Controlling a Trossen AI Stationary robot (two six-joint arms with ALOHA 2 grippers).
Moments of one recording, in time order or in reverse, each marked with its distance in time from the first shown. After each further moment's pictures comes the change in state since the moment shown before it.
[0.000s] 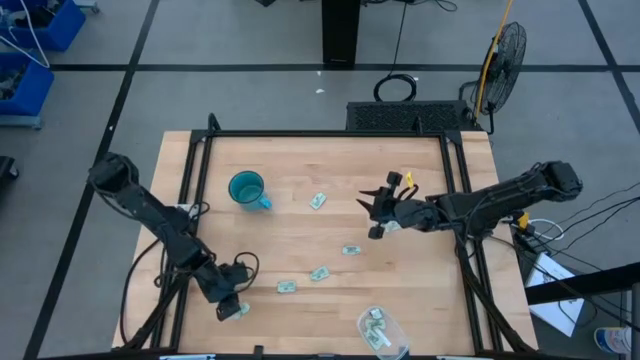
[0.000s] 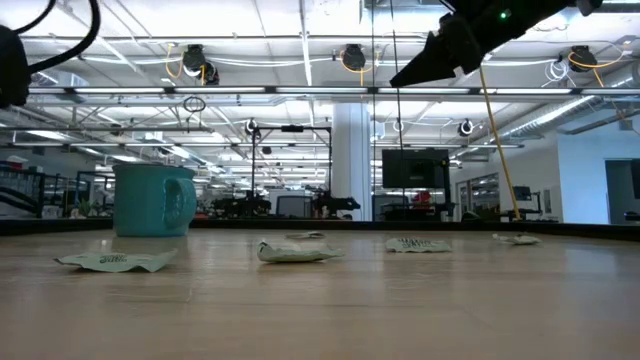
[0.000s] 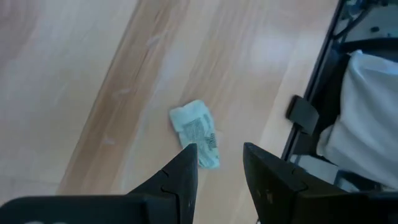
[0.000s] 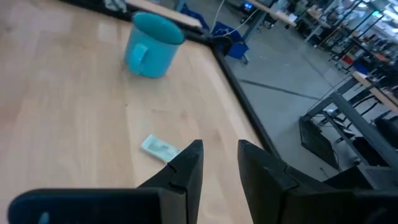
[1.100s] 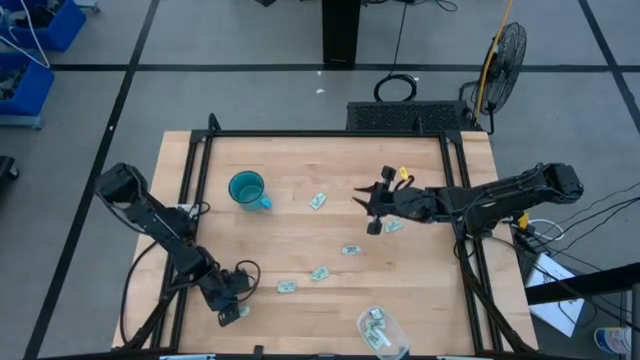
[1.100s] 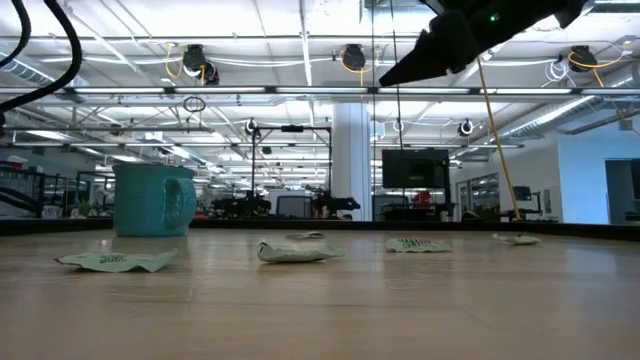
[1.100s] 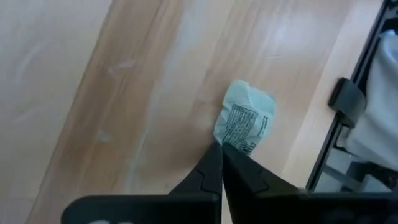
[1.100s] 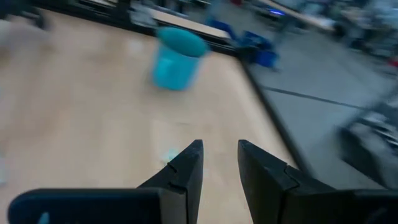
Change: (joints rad) left arm -0.020 0.178 -0.023 0.137 0.026 -0.002; right arm -0.091 0.000 0.000 0.050 -0.240 -0.011
